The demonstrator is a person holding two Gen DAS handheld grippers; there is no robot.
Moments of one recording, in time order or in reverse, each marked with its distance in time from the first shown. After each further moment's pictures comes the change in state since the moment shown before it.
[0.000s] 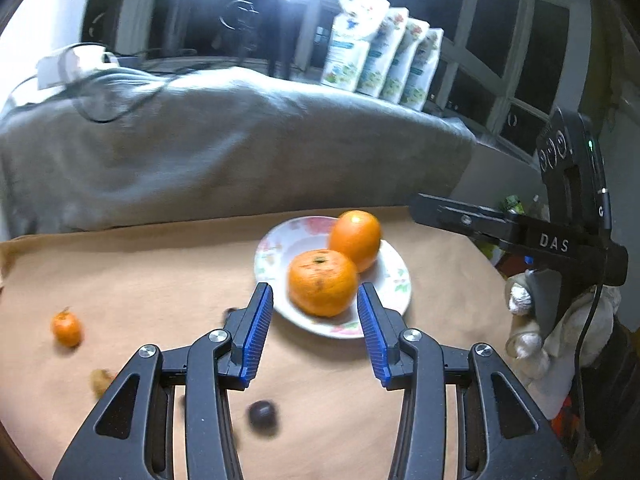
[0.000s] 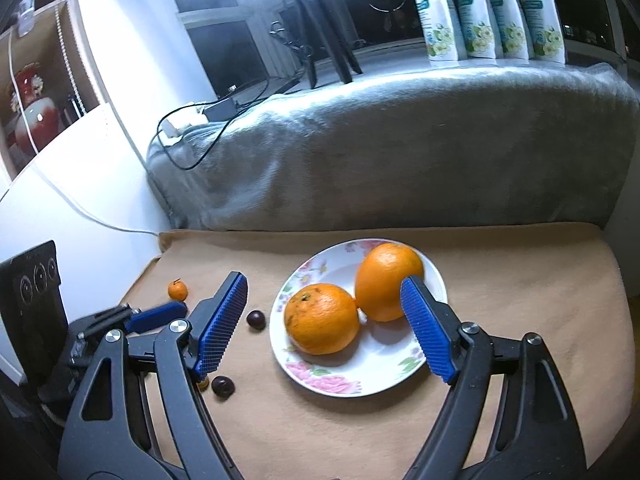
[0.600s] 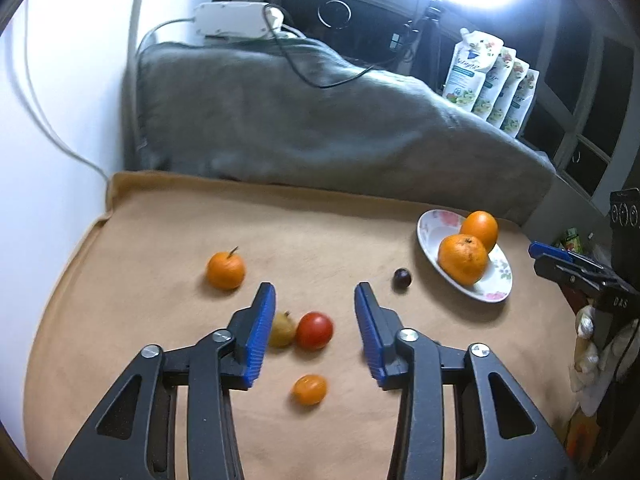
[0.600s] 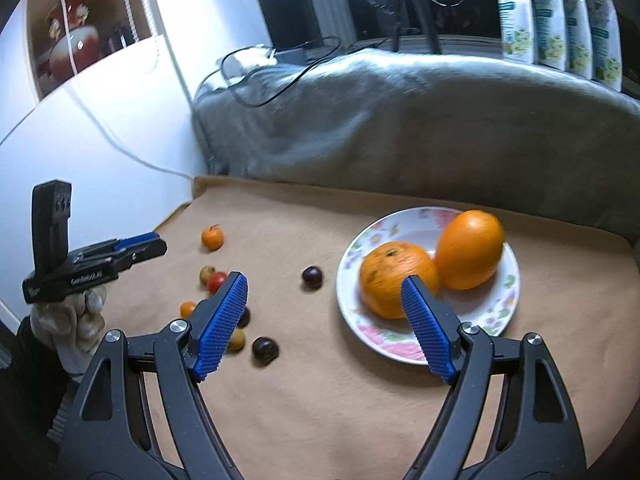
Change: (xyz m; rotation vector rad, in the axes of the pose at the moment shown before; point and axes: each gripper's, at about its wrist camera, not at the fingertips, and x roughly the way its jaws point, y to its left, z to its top) left arm -0.057 0.121 -0.043 -0.170 0.005 0.197; right arm 0.020 0.070 -0.040 -0.174 0.088 0.061
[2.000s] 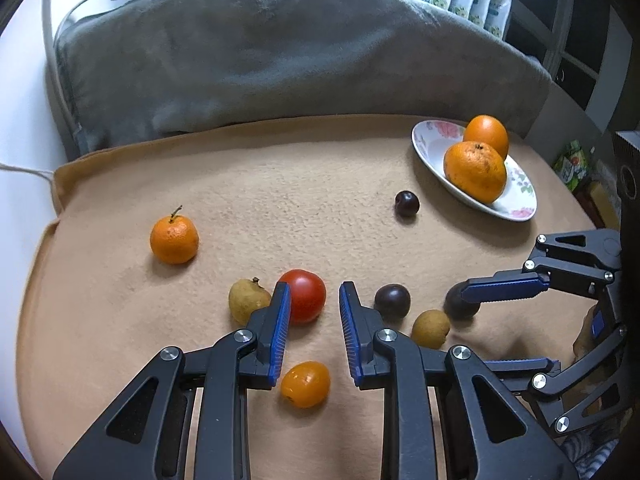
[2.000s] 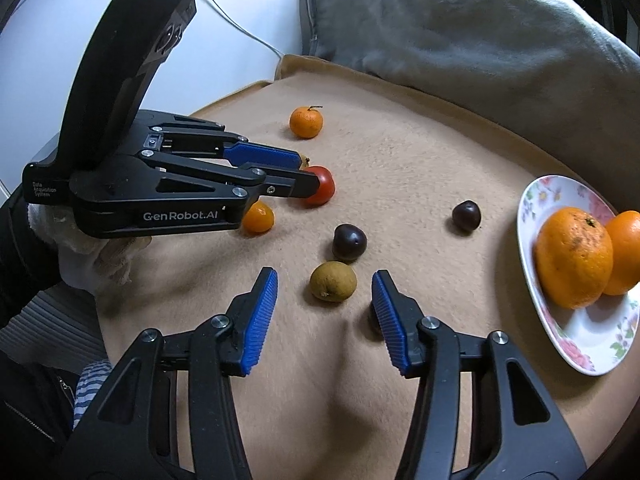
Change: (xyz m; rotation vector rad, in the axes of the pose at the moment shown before) left arm 0.067 -0.023 -0.020 0.224 0.200 -0.013; right arm 0.095 0.093 -0.042 -0.299 0.263 0.135
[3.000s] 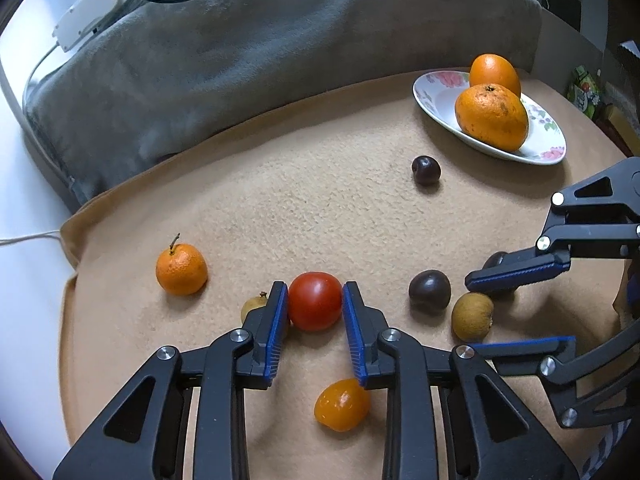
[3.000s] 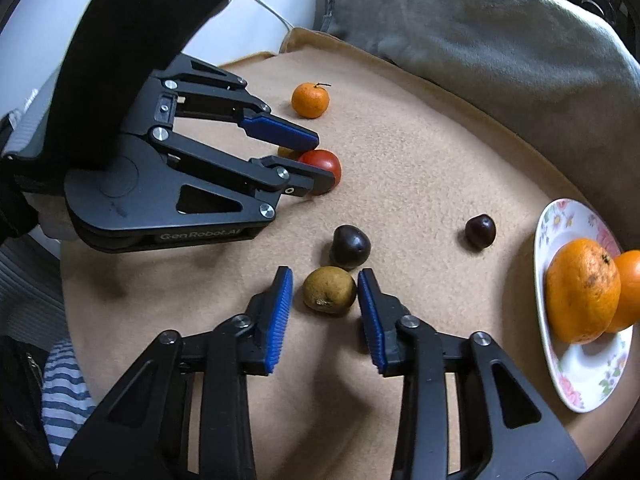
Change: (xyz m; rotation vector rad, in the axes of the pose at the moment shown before) left arm 0.024 -0.015 0.007 0.207 0.059 0.134; right arm 0.027 0.014 0.011 -0.117 0.068 -0.089
